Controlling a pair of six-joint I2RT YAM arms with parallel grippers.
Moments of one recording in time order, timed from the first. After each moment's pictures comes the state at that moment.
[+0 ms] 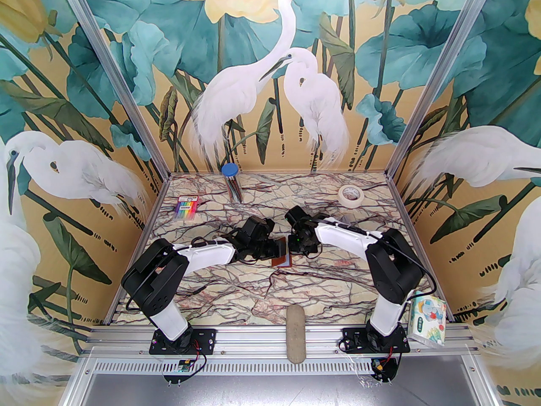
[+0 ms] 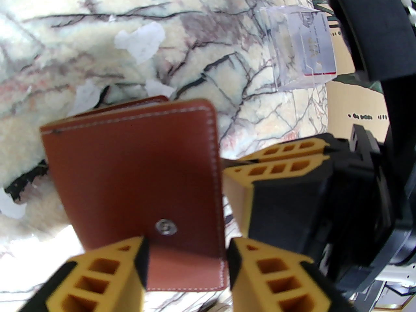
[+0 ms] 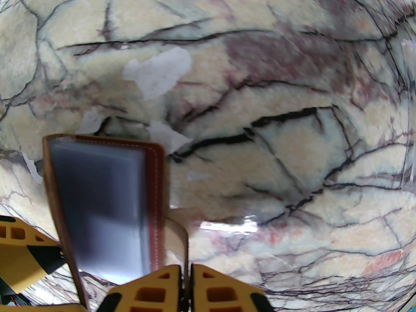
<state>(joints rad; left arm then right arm) -0.69 1.70 0.89 -0.04 0.42 -0.78 0.64 1.80 1.19 -0.73 -0.06 0.59</state>
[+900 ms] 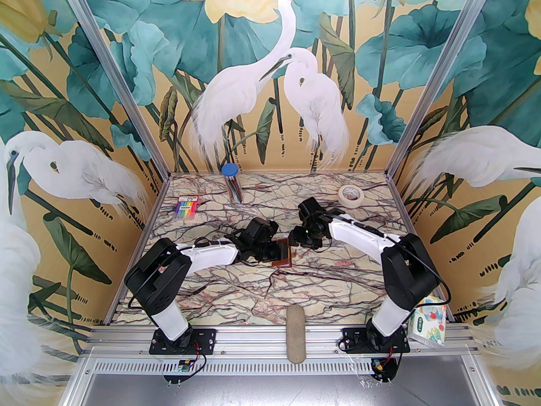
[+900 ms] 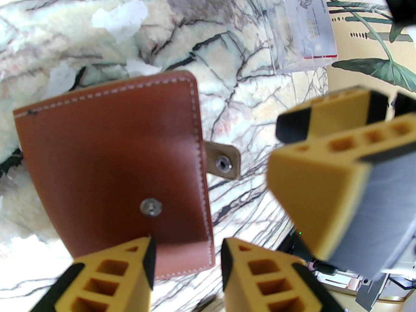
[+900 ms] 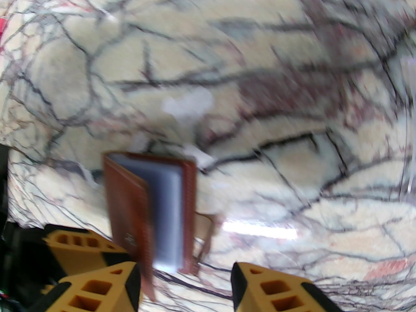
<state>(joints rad) -0.71 1.72 0.91 -0.06 0.43 -0.77 0.55 1.73 1.22 -0.69 -0.25 0.57</state>
